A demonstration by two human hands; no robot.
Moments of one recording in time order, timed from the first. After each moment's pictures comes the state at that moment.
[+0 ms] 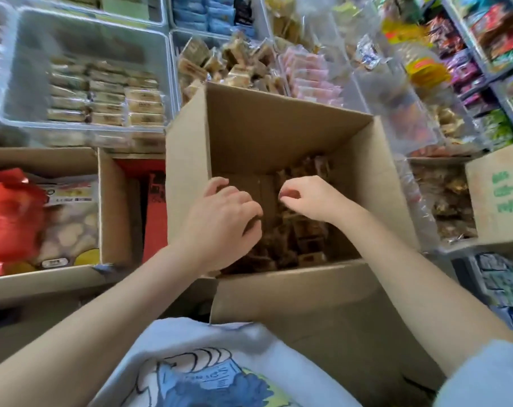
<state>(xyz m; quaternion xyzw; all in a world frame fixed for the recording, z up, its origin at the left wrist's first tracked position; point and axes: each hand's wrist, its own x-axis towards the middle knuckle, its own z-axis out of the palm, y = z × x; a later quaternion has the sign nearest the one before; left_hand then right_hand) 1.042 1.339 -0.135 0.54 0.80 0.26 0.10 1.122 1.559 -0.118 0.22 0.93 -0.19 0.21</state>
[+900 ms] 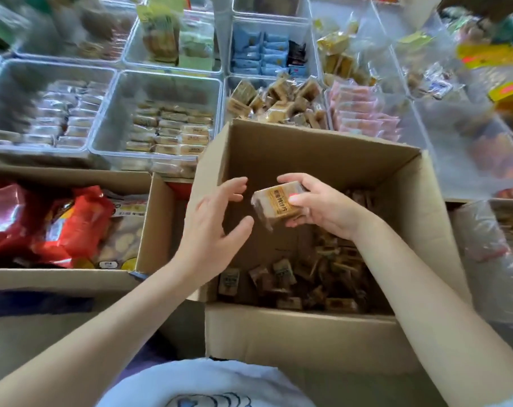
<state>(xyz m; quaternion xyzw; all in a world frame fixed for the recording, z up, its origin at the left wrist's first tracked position) 1.046 1.349 -0.121 0.29 0.84 0.45 0.10 1.094 1.598 -0.128 0.15 0.68 -0.69 0.18</state>
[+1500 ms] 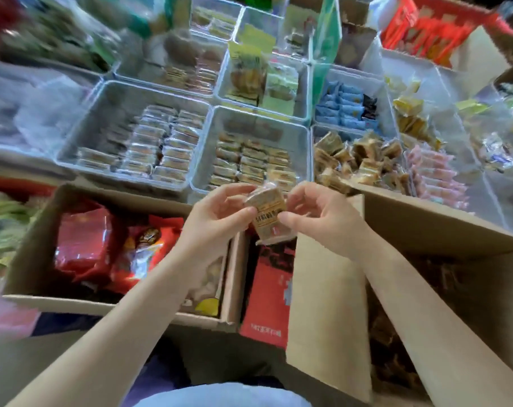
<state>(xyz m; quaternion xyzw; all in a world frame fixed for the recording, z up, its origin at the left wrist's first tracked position) 0.861 1.182 -0.102 0.10 0.63 0.73 0.25 0.915 1.388 -0.060 0.06 0.87 -0.48 0.07</state>
